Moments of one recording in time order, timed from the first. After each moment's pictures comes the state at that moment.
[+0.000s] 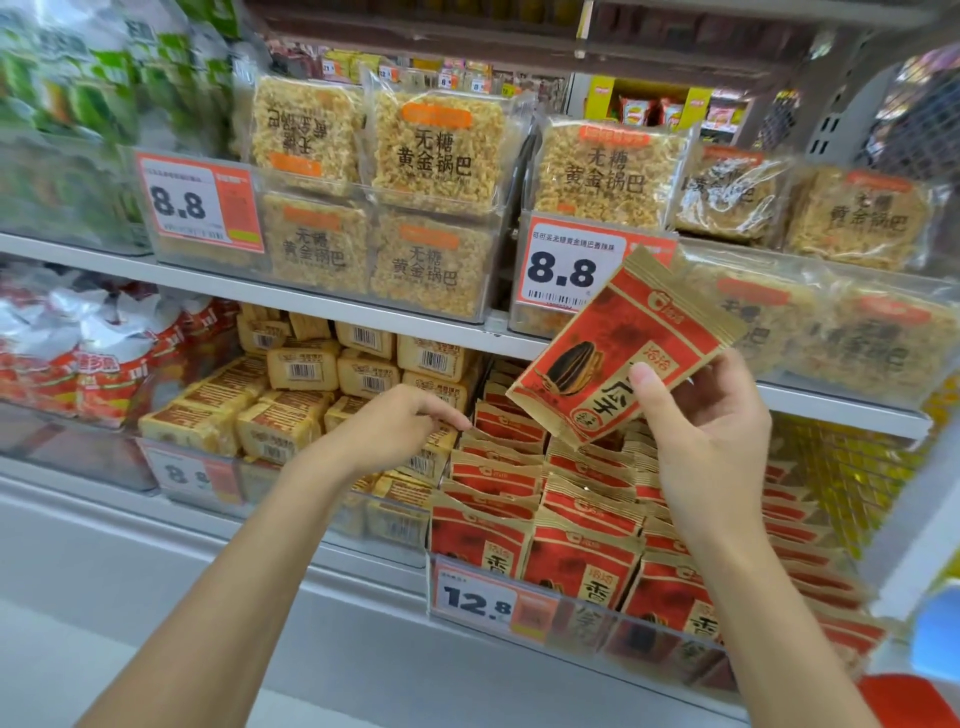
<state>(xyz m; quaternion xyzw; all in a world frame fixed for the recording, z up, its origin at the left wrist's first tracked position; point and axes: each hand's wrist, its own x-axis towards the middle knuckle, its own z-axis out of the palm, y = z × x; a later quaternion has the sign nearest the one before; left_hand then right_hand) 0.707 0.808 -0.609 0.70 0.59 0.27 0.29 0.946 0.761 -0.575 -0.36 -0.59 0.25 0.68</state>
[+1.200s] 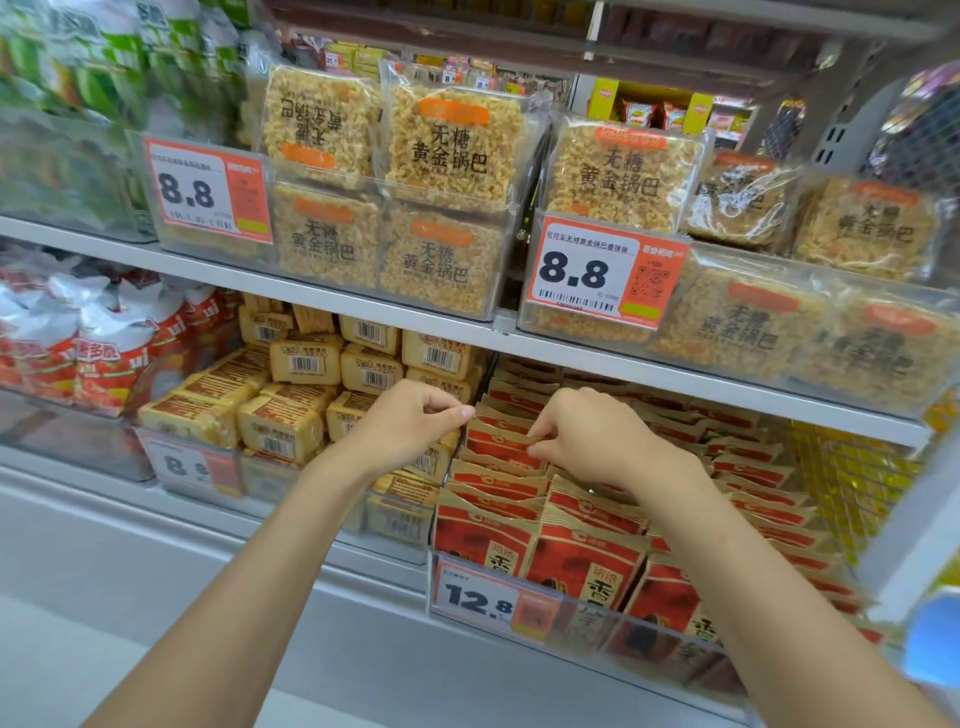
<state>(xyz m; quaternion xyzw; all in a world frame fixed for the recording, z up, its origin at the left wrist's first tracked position) 0.711 0.815 -0.625 0.68 0.56 0.35 0.32 0.914 0.829 -0.585 -0.55 -0.83 0.01 0.03</state>
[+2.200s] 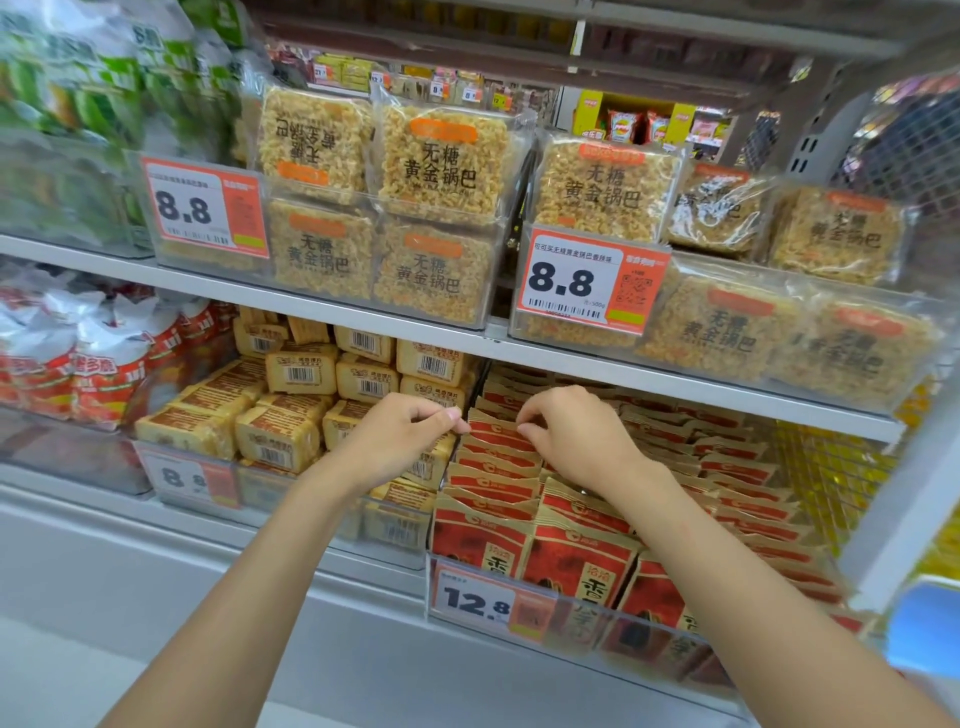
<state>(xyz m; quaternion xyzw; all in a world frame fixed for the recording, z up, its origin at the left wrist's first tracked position) 0.713 0.794 -0.613 0.67 0.55 0.38 0.32 0.913 0.837 -0.599 -0.54 -0.83 -0.03 0.14</state>
